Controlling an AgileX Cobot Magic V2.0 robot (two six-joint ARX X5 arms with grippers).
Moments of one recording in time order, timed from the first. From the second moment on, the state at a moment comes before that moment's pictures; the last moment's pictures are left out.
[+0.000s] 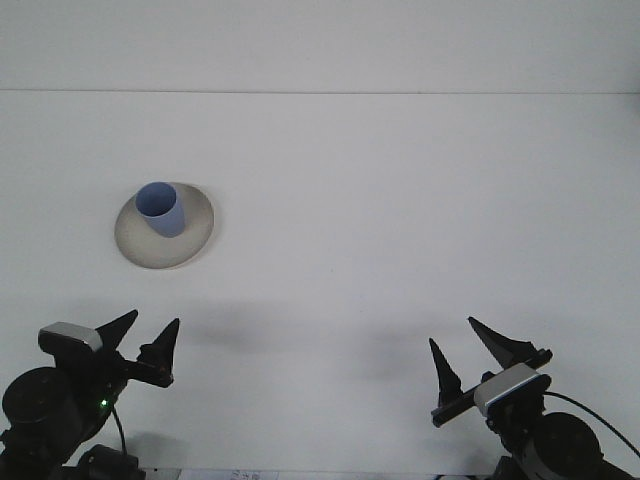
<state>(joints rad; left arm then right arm) -0.27 0.36 0.73 -0.56 0.08 -0.23 0.96 0.25 0.56 -0.47 0.47 0.06</state>
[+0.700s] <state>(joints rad) -0.27 0.35 0.73 -0.53 0.08 -0.23 0.96 0.25 0.56 -0.47 0.47 0.06</state>
